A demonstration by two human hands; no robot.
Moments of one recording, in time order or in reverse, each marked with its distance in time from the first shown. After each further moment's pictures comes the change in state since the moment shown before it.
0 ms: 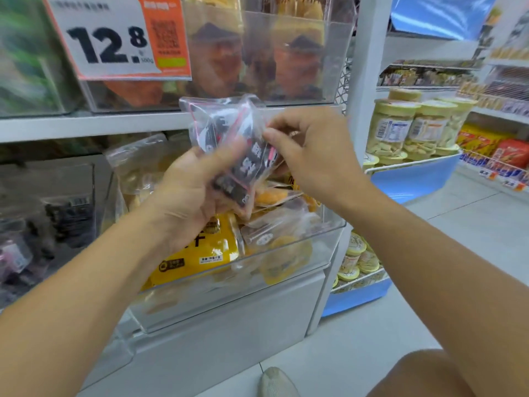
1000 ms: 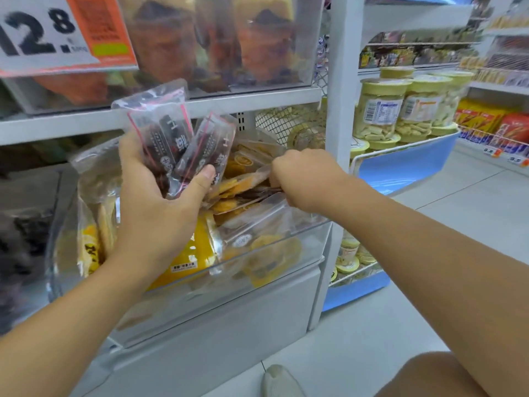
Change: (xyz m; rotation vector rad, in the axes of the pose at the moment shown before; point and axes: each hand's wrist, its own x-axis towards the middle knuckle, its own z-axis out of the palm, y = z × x) left_hand 0.006 -0.040 0.001 0.636 0.339 0.575; right_hand -0.007 0.049 -0.003 -0.998 -0.586 0.015
